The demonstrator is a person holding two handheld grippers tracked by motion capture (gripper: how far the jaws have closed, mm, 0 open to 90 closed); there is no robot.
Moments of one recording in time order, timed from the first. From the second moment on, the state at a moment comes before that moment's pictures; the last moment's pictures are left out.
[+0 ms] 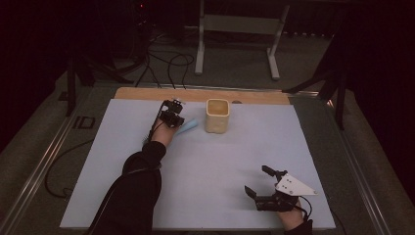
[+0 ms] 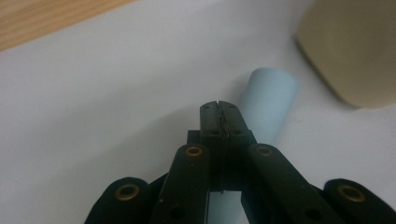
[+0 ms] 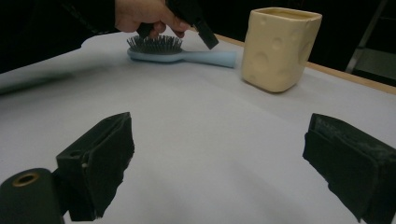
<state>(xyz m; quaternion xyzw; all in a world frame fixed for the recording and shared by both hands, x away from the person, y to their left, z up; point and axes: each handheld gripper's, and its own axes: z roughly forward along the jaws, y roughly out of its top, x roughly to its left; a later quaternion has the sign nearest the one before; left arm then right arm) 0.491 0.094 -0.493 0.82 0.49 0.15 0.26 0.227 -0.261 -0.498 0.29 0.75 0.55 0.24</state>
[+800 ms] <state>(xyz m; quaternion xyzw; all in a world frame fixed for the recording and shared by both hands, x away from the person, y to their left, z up) 0.482 0.079 -0.497 0.85 0.46 0.12 0.24 0.226 -0.261 -0.496 0.29 0.75 0.55 0.24</state>
